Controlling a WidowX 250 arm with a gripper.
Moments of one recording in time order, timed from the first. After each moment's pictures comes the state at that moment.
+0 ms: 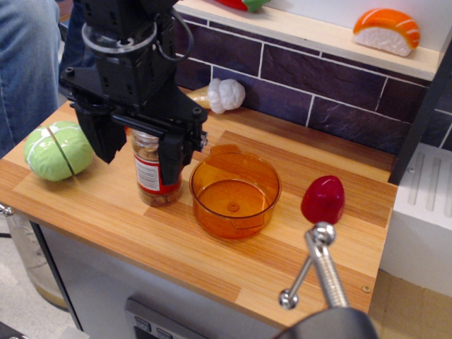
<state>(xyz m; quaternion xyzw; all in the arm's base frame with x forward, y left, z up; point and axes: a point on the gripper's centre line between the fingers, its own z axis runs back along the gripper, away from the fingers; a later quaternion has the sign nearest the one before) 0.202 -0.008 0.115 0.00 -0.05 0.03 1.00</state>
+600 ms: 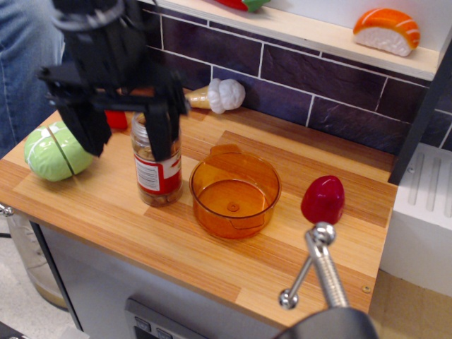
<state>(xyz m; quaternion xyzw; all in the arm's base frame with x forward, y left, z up) 0.210 0.008 0.123 -0.09 -0.03 0.14 0.99</state>
